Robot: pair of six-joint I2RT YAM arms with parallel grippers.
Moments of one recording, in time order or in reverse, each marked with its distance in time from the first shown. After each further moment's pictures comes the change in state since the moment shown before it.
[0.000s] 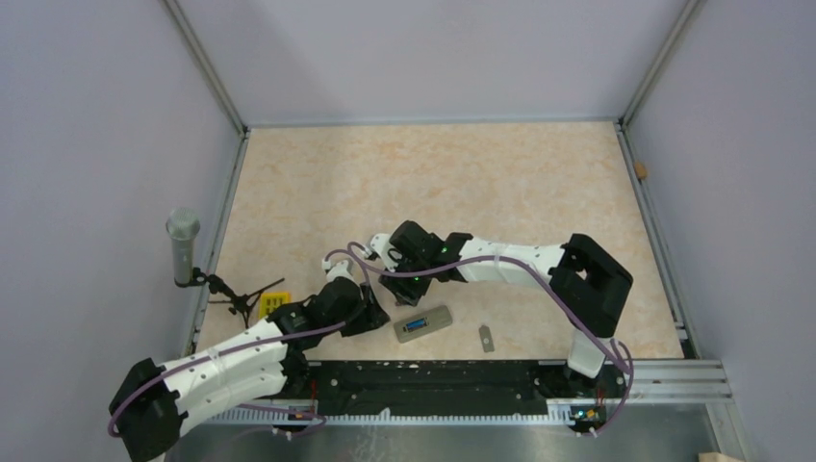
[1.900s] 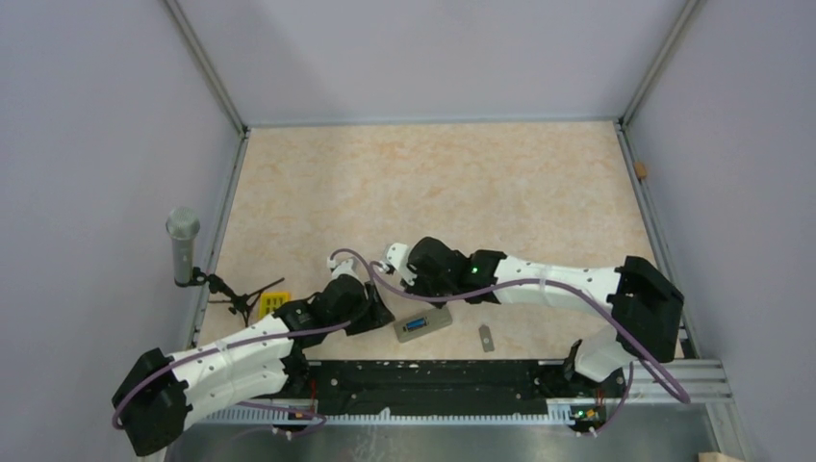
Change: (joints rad) left arm 0.001 0.053 0.000 0.059 0.031 -0.009; right arm 0.086 -0.246 -0.167 -0.013 0.223 -0.037
